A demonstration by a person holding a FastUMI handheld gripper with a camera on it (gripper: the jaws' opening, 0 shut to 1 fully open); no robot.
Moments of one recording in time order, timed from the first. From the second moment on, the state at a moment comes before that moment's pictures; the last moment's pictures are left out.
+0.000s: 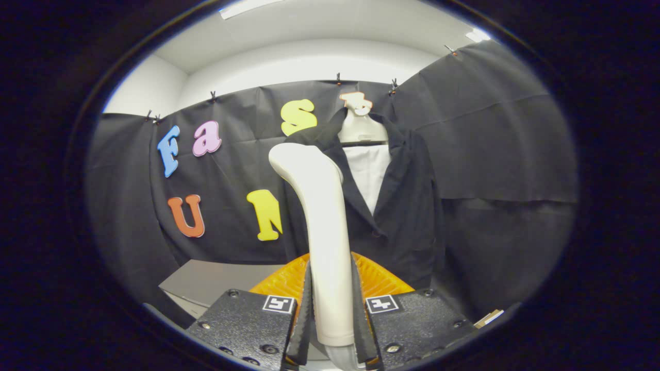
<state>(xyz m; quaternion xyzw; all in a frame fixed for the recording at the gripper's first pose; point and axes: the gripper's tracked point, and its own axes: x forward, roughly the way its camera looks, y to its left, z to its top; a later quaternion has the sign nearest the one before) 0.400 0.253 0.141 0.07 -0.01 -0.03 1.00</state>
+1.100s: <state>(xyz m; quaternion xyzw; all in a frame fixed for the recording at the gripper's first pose) 0.420 0.222 0.123 0.02 0.04 -0.07 1.00</state>
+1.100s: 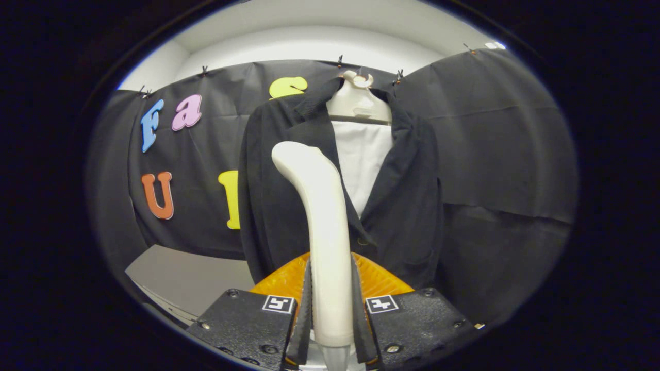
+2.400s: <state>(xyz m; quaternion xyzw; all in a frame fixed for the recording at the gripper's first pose) 0.382 0.214 0.046 0.02 0.17 -0.09 0.98</state>
